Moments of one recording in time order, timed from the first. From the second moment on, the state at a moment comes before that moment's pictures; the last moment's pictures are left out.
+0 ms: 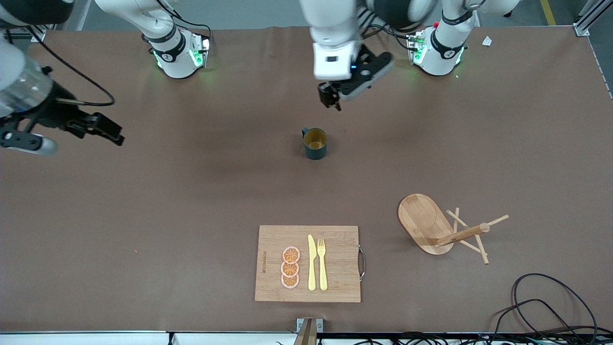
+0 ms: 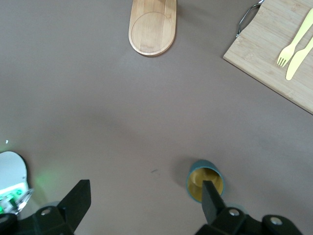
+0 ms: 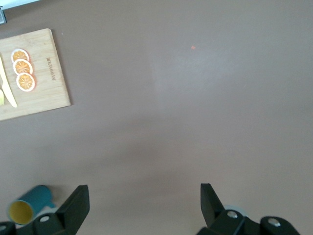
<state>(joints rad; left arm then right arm) -0.59 0.30 -0.41 -1.44 0.34 1.50 -1.61 0.15 0.06 -0.05 -1.50 0.04 1.57 0.28</state>
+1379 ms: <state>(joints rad) -0.93 0.89 -0.39 -1.40 0.87 1.69 -2.33 -0.04 0.04 -0.04 -1.44 -0.05 1.58 -0.08</state>
